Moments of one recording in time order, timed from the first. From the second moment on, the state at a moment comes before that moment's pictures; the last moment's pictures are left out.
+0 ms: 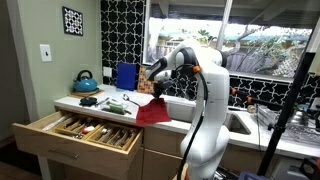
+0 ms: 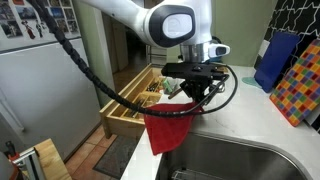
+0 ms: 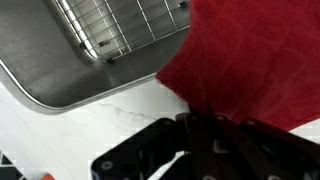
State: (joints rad) arm -0.20 0.08 -0.31 -2.00 -0.10 2.26 -0.51
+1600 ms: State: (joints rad) arm -0.23 0.24 -0.22 -1.82 -0.01 2.19 -0.17
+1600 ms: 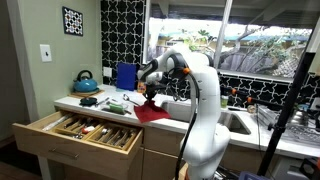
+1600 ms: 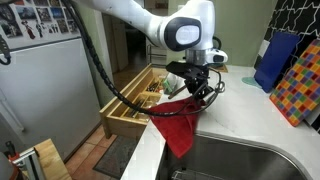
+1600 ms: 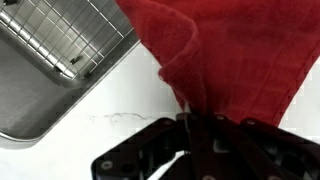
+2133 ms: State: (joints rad) arm -0.24 0.29 -0.21 -1.79 0.01 2.25 -0.17
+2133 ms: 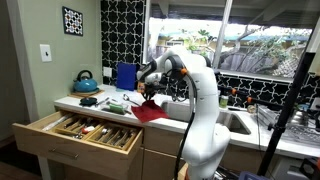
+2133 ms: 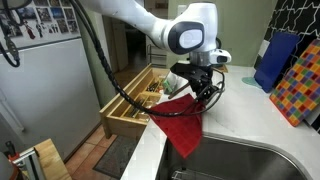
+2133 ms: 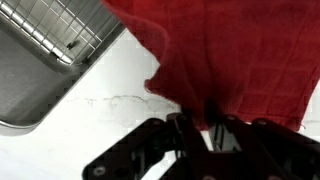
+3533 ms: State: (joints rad) arm -0.25 0.23 -0.22 -1.75 0.01 2.23 -0.10
